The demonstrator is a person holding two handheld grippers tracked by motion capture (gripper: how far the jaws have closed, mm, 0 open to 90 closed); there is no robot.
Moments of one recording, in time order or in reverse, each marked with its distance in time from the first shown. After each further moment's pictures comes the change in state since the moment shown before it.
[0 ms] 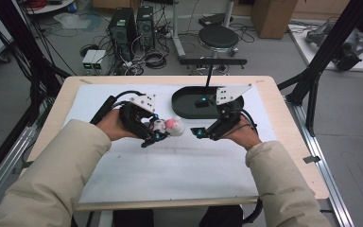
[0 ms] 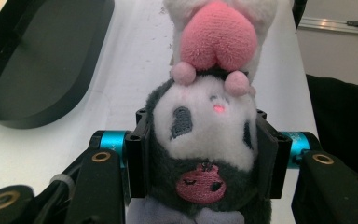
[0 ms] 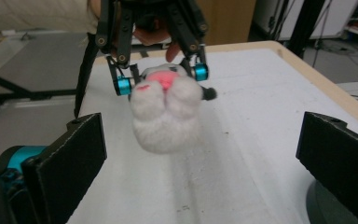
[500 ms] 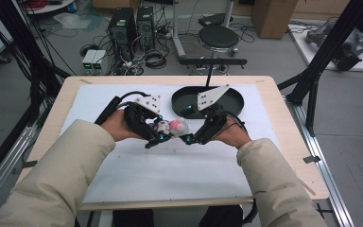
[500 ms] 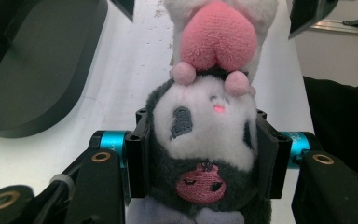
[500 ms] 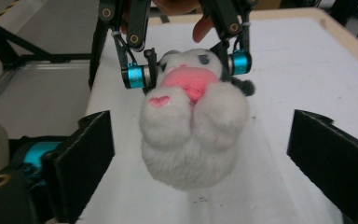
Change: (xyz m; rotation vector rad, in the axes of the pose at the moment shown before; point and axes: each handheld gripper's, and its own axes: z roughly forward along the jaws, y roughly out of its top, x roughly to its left) left arm -0.002 0.006 0.009 0.009 -0.018 0.002; right arm 0.004 0.007 0.035 0.155 0.101 -0.033
